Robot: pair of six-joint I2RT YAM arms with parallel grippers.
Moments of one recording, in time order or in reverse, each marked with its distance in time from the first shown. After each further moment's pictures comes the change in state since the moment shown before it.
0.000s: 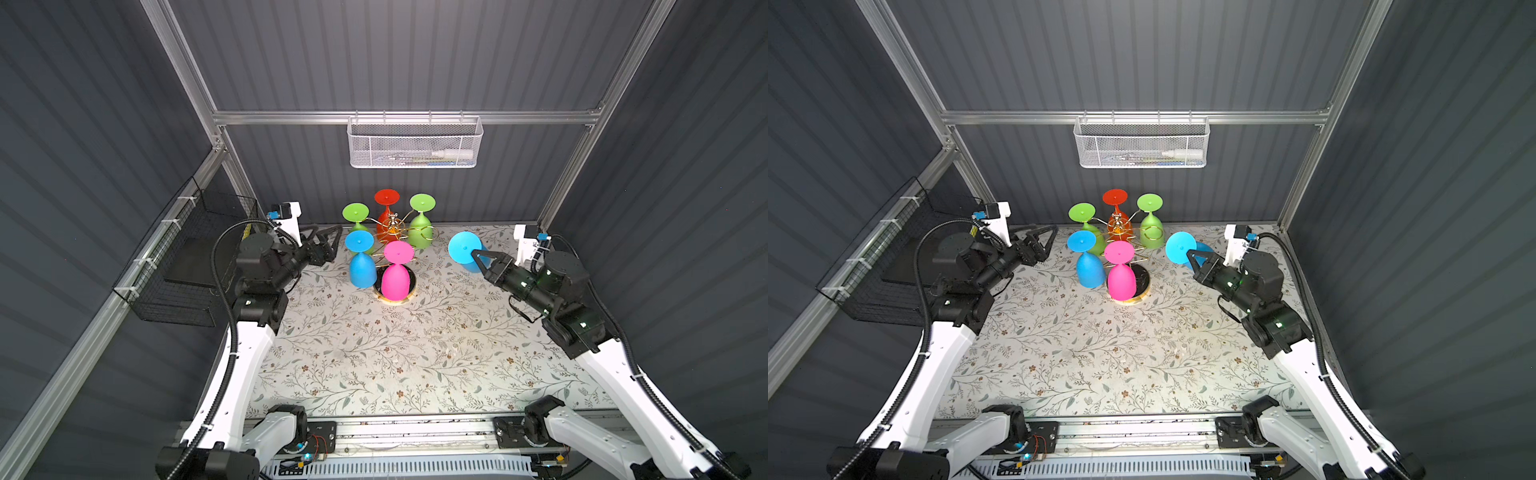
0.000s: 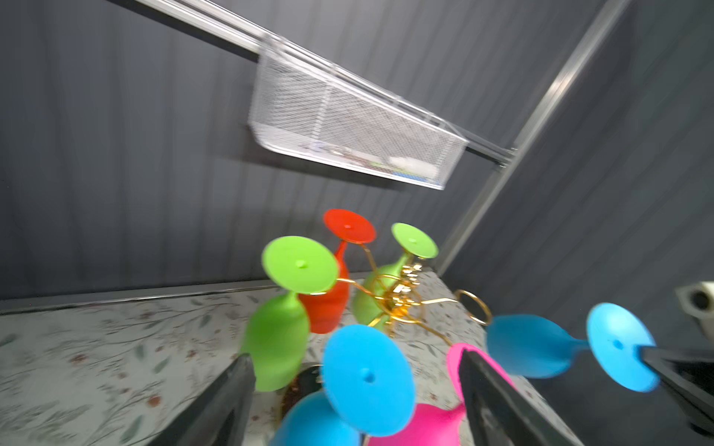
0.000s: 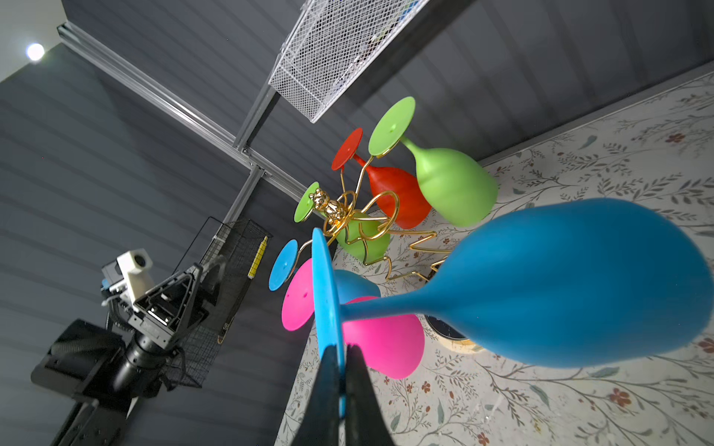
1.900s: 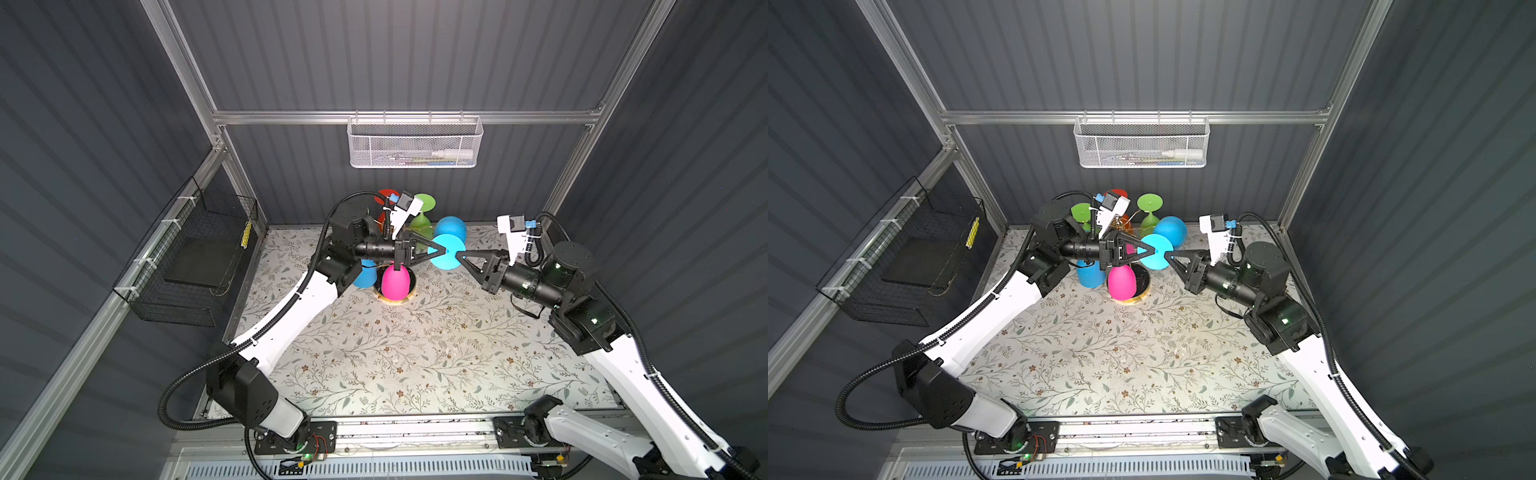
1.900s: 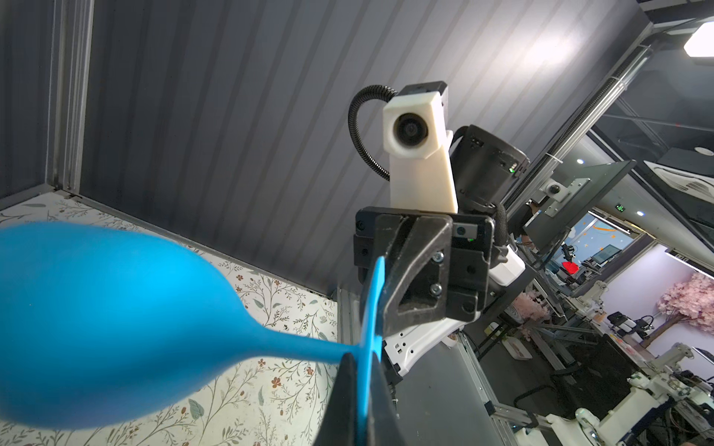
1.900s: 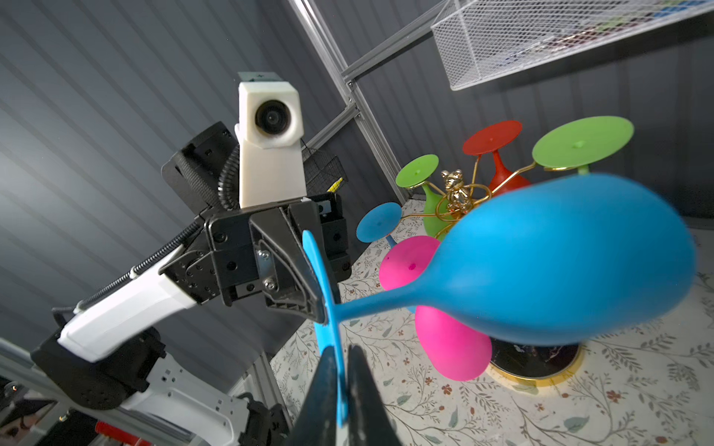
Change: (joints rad) left arm -0.507 0.422 0.397 0.077 0.490 -0.163; right arm 0.090 0.038 0.146 -0.027 -0.215 -0.257
